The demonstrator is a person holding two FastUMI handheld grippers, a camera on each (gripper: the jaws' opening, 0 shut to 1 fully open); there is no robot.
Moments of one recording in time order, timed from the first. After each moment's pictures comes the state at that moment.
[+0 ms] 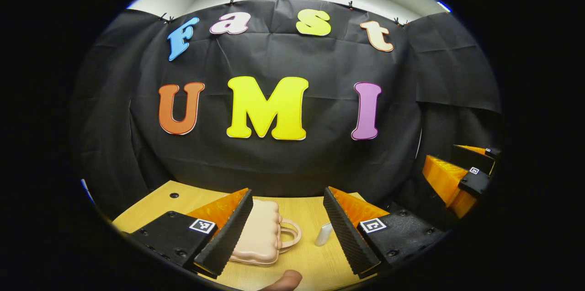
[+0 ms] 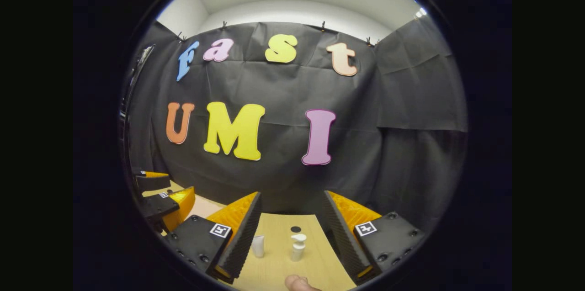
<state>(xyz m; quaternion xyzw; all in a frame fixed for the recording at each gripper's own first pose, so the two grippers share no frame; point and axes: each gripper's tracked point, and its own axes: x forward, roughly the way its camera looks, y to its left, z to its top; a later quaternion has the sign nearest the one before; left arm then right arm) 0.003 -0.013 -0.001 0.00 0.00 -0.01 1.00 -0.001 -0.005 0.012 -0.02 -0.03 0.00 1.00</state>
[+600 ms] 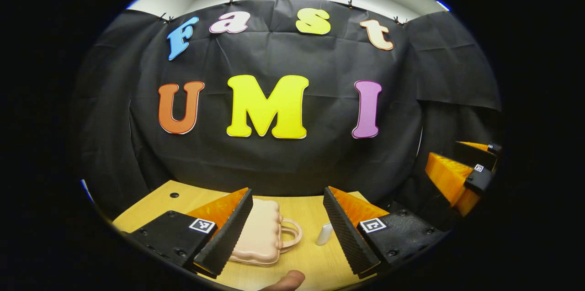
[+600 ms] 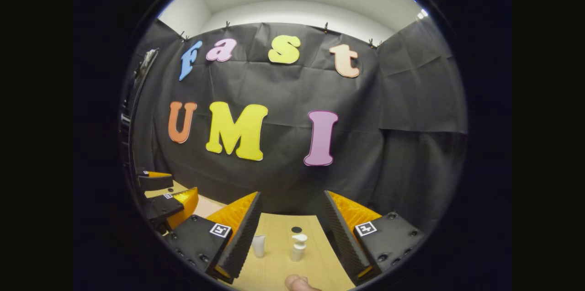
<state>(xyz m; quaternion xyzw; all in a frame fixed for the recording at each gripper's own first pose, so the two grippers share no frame) 0.013 -0.004 -0.009 0.01 0.01 0.00 1.00 0.001 -0.011 0.011 -0.02 -0.04 0.00 1.00</state>
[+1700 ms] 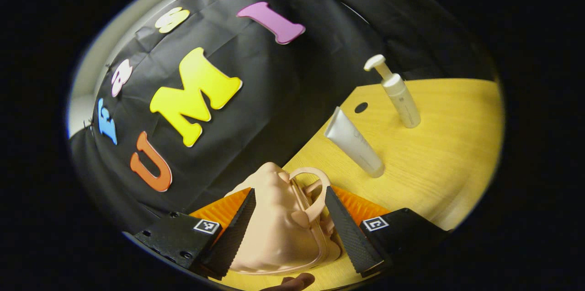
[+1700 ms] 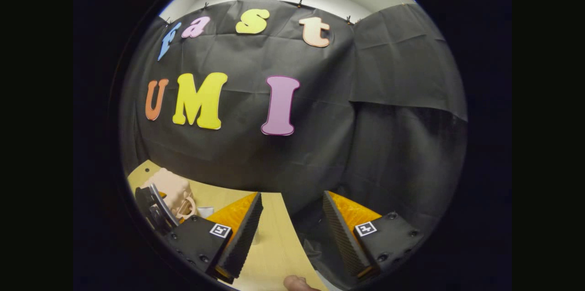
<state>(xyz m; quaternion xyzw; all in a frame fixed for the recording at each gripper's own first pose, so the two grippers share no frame) 0.104 -0.029 -0.224 0.45 0.08 -0.01 0.89 0.033 -0.150 -0.069 -0.02 0.04 -0.08 1.00</state>
